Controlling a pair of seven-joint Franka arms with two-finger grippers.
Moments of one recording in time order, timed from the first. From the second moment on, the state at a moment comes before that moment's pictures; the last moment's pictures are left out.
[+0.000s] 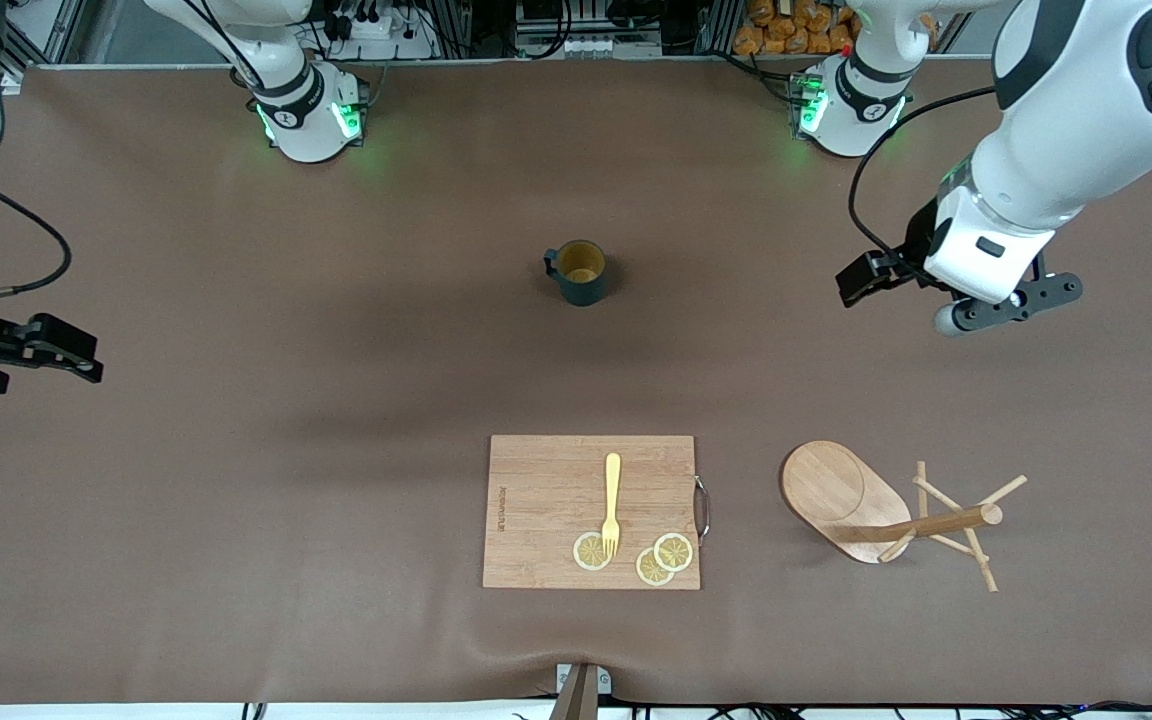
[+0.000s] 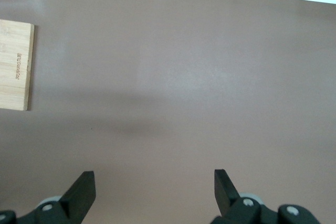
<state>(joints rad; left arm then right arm) 0.02 0.08 -0.35 -1.62 -0.07 1.67 -0.63 -0.07 0.28 0.10 -1.28 -0.05 1.63 -0.10</state>
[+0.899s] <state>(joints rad) -0.31 0.08 -0.35 -1.62 -0.08 1.71 -1.27 -0.02 0.28 -0.07 -1.41 0.09 1.69 -0.10</state>
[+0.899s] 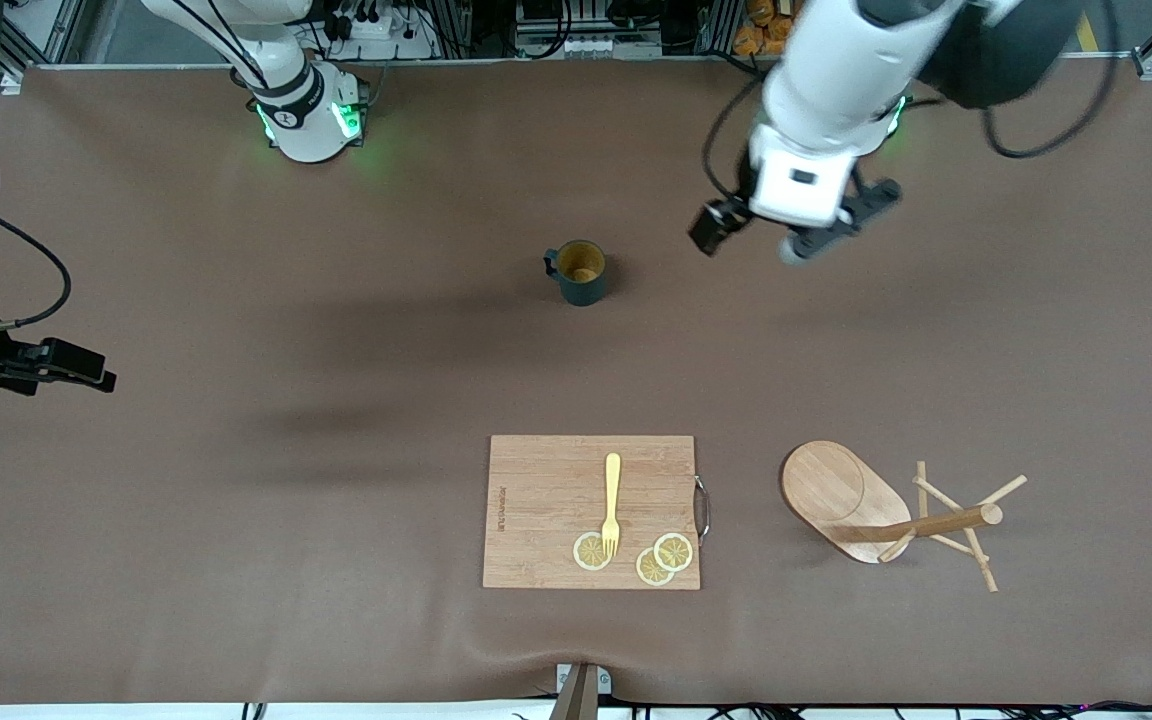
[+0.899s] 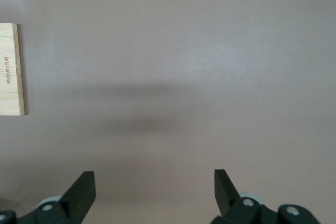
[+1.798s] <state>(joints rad) -0.90 0.40 -0.21 -1.44 0.19 1.73 -1.97 -0.01 0.27 -0.08 -1.43 0.09 1.69 -0.11</state>
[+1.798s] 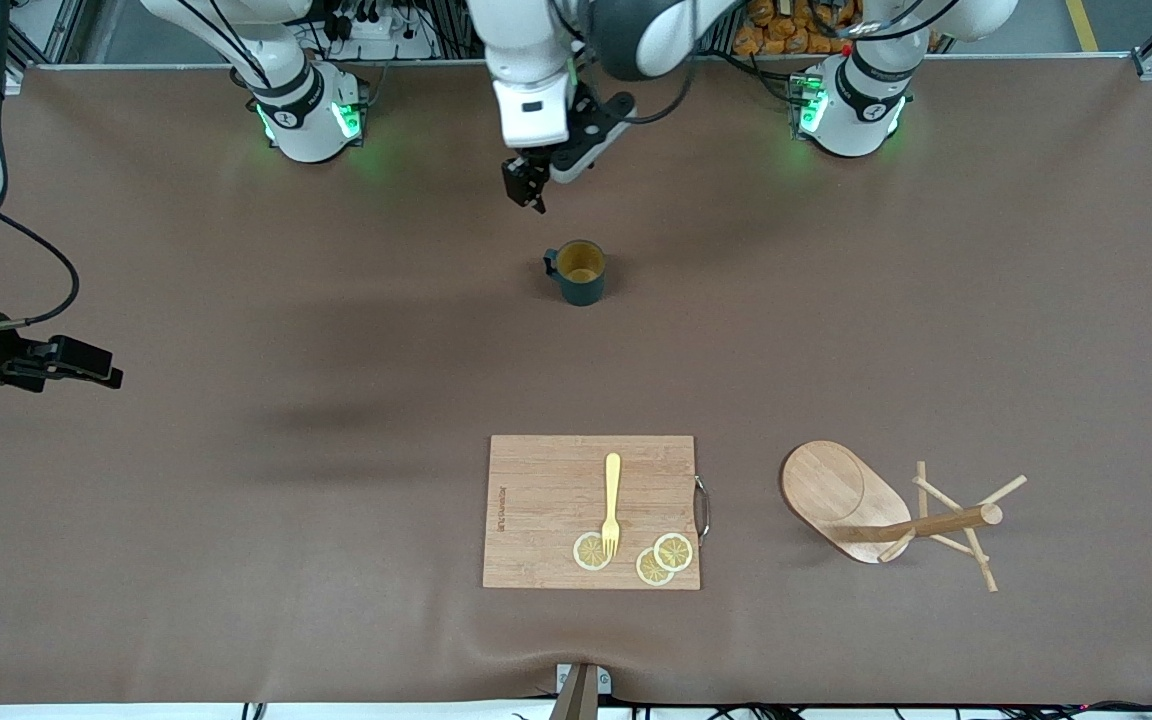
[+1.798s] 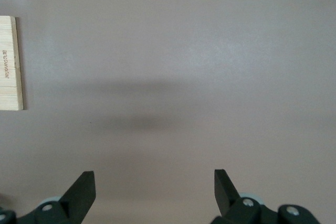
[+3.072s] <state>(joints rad) -1.38 0.94 0.16 -1.17 0.35 1.66 -2.28 0.00 0.27 -0.08 -1.41 0.09 1.69 -0.11</state>
